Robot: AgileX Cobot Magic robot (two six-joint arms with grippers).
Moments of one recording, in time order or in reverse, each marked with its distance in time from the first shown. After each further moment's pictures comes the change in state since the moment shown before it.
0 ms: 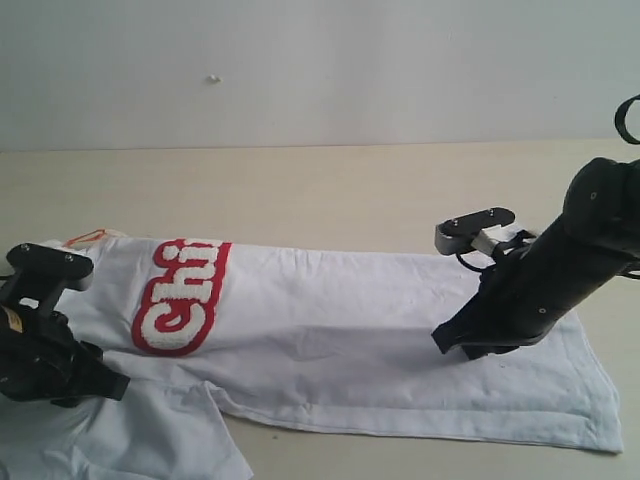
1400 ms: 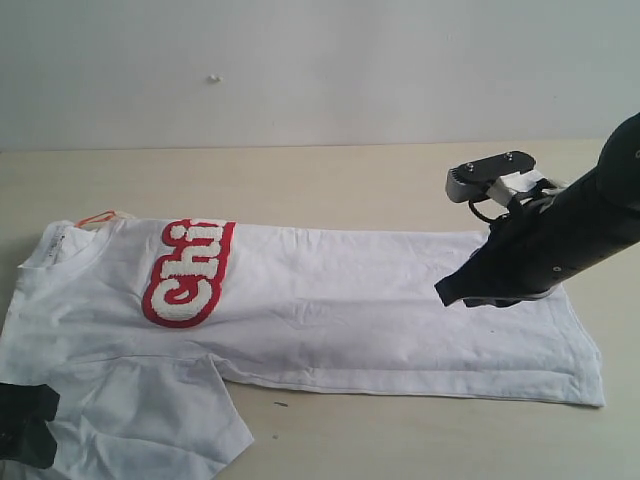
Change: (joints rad) left arm 0.212 -0.227 0.076 -0.310 0.442 0.028; right arm 0.000 -0.158 -0.004 0.011 -0.016 -0.002
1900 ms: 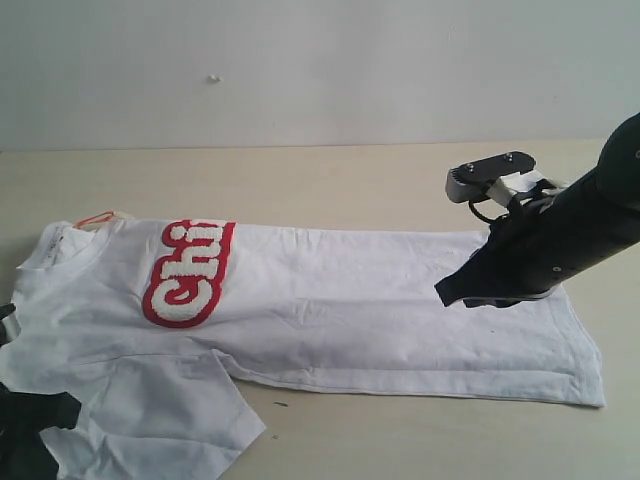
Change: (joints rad) left arm 0.000 0.086 0.002 -0.230 0.030 0.225; right arm 0.000 0.000 0.000 0.000 0.002 0.000
